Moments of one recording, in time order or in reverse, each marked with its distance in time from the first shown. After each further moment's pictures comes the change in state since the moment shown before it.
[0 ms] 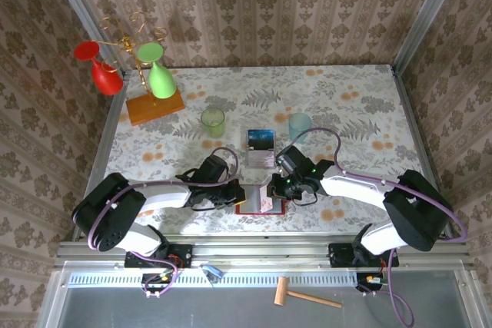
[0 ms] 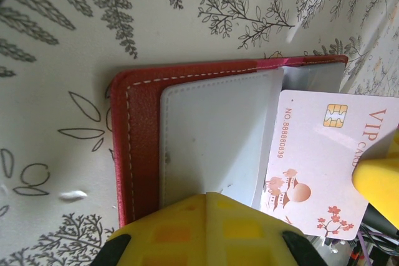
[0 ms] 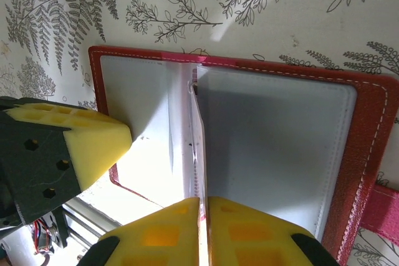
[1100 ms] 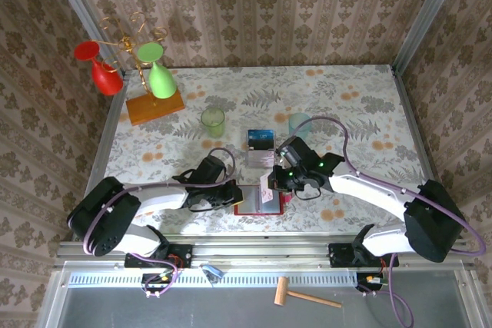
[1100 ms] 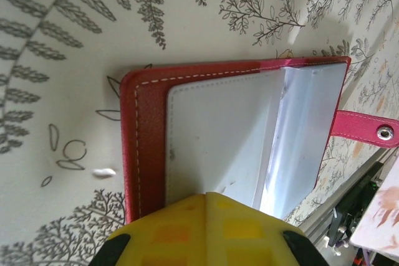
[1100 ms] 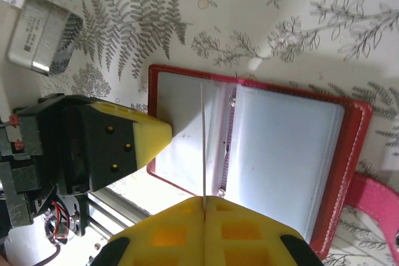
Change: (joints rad) left arm 0.007 -0.052 -0.012 -0.047 -0.016 0.000; right arm -0.021 -0.103 0.108 -0.145 0.037 -0.108
